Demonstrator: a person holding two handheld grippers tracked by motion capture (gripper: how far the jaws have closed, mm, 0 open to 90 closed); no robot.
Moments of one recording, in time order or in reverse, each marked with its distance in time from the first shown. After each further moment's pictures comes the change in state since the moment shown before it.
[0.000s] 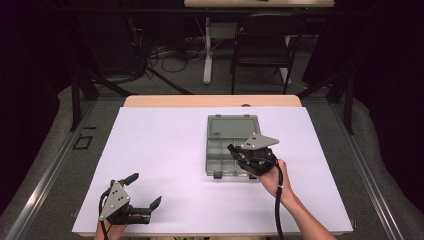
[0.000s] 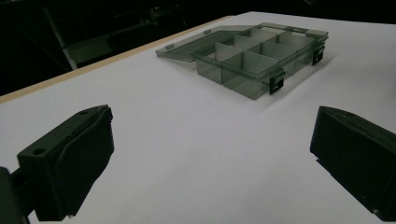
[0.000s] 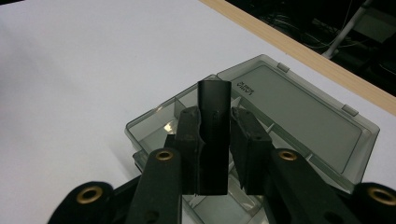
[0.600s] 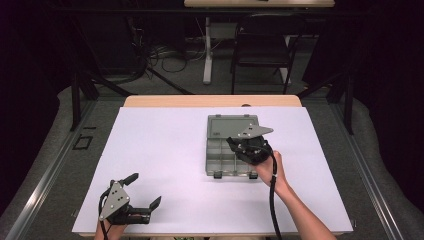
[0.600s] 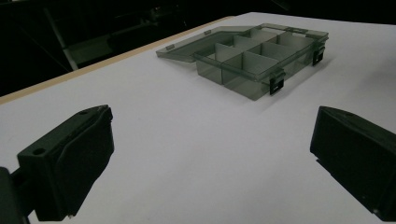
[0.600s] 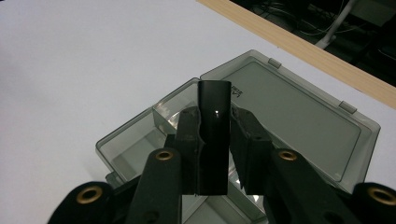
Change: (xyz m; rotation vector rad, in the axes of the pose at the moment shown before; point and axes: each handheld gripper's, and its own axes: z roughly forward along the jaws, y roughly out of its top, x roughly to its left) left arm 0.000 0.000 -0.001 0.001 0.001 0.003; right arm -0.018 0.010 0.027 0.038 -0.020 0.052
